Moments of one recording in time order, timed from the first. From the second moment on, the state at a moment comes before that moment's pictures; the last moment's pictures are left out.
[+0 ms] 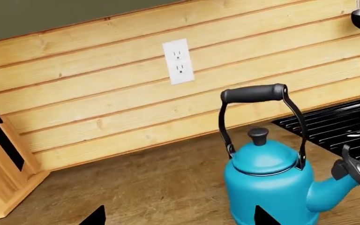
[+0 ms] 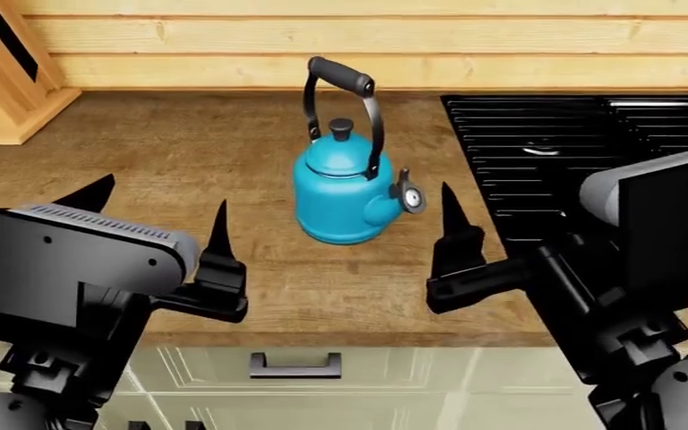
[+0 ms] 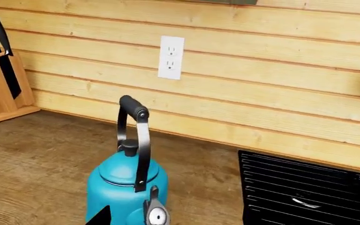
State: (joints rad) left arm -0.64 -0.48 -0.14 1.01 -1.31 -1.42 -0.84; right arm 0.78 0.61 -0.03 -0.87 1.61 1.17 1.02
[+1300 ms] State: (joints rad) left arm -0.54 -0.57 -0.06 0.99 -1.21 -1.24 -0.79; right arm 1.11 0.45 -0.31 -0.38 1.40 1.15 0.70
